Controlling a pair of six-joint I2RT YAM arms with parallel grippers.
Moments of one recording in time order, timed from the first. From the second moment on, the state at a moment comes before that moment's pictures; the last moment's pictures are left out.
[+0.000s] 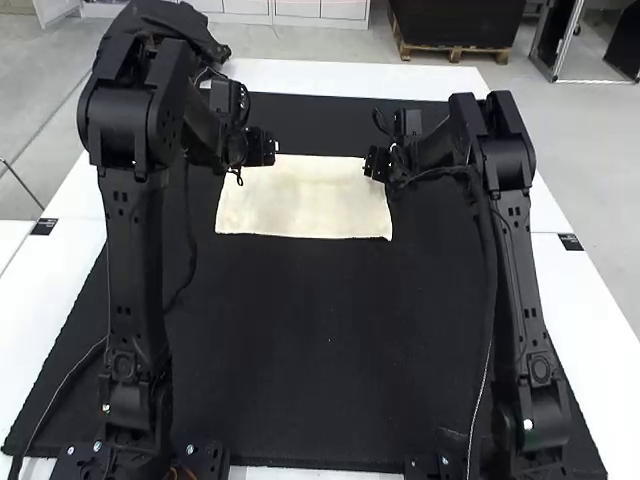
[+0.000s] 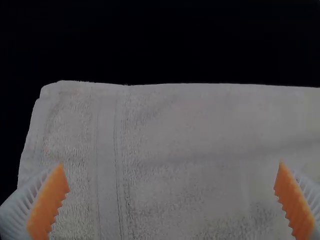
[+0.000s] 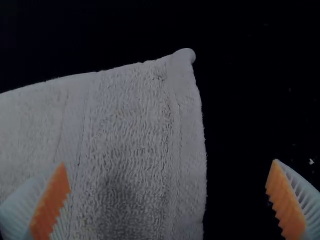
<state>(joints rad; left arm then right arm) -0.07 2.05 1.22 0.33 0.11 -0.14 0.23 2.50 1.70 0.16 -0.06 0.28</state>
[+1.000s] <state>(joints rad) -0.07 2.06 1.22 0.32 0.11 -0.14 0.23 2.53 1.78 0.12 -0.06 0.27</state>
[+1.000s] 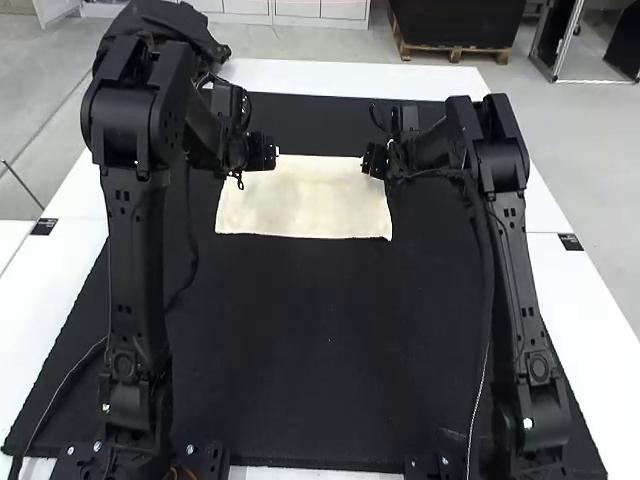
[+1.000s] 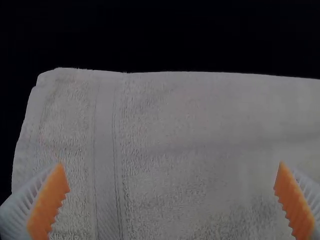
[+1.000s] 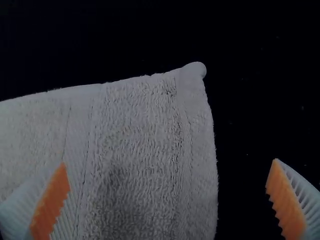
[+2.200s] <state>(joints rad) -0.07 2.06 1.22 0.32 0.11 -0.15 0.27 2.55 1.84 0.06 -0.05 0.27</state>
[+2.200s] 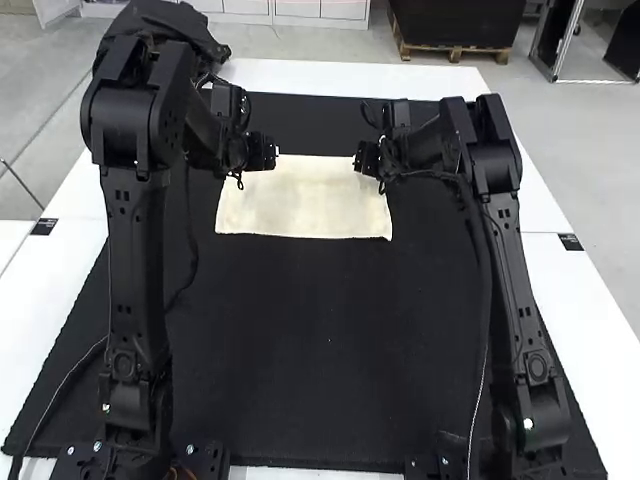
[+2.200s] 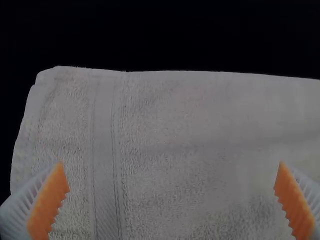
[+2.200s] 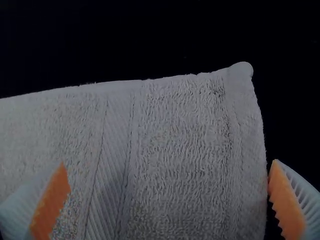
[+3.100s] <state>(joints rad) -0.07 2.06 1.22 0.32 0.11 -0.15 0.26 2.57 1.87 0.03 -0.04 0.27</state>
